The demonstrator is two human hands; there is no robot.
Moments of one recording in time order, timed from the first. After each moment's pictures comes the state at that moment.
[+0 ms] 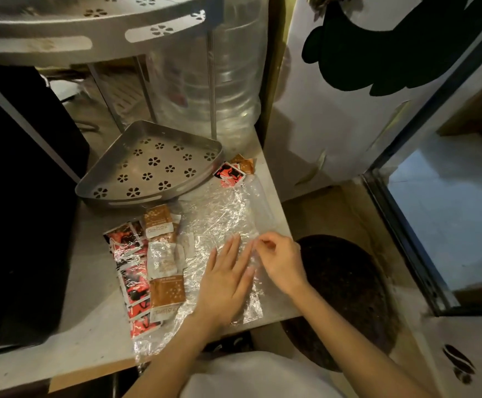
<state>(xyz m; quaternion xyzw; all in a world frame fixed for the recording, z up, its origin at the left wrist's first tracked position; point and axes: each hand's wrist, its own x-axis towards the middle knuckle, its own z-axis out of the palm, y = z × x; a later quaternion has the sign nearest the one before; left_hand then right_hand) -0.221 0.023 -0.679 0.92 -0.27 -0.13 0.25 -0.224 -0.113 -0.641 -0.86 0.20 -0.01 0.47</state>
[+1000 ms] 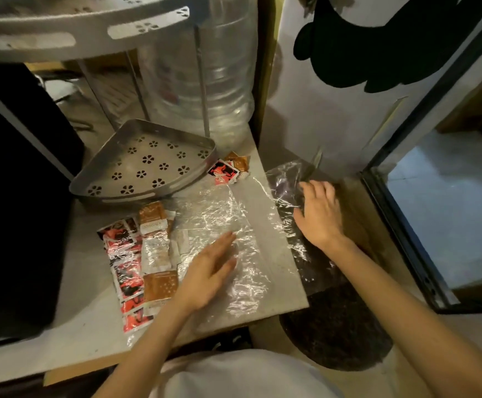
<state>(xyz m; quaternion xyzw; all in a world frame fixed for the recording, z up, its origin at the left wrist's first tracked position) -0.203 0.037 -0.661 0.86 -0.24 -0.17 0.41 -0.187 -0.208 -0.628 -0.98 0.15 -0.04 0.09</state>
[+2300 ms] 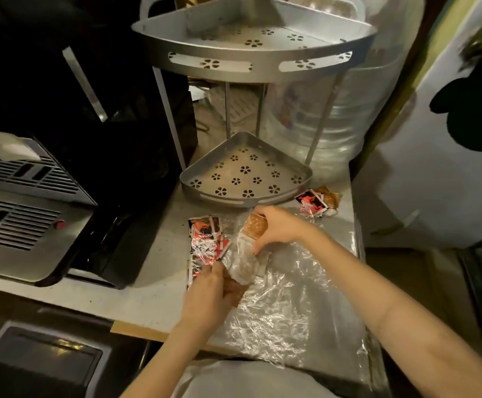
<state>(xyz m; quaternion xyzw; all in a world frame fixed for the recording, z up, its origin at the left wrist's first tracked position) -0.221 0.105 -0.635 0.96 0.06 -0.10 0.27 -0.081 -0.041 -0.602 -0.90 -0.18 0.29 0.25</state>
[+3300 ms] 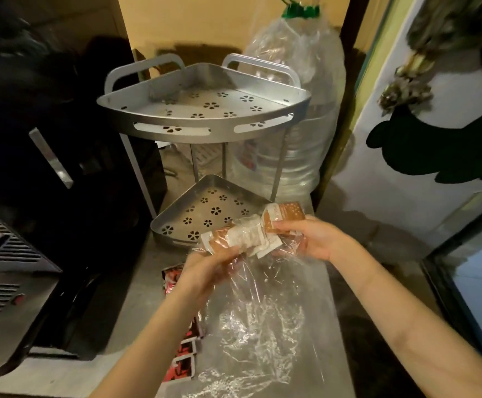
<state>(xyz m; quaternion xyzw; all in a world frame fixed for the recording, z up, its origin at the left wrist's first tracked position) -0.131 0.088 -0.570 0.54 0.17 -0.20 0.80 -0.076 -0.119 -0.542 -0.58 0.13 0.30 0.75</state>
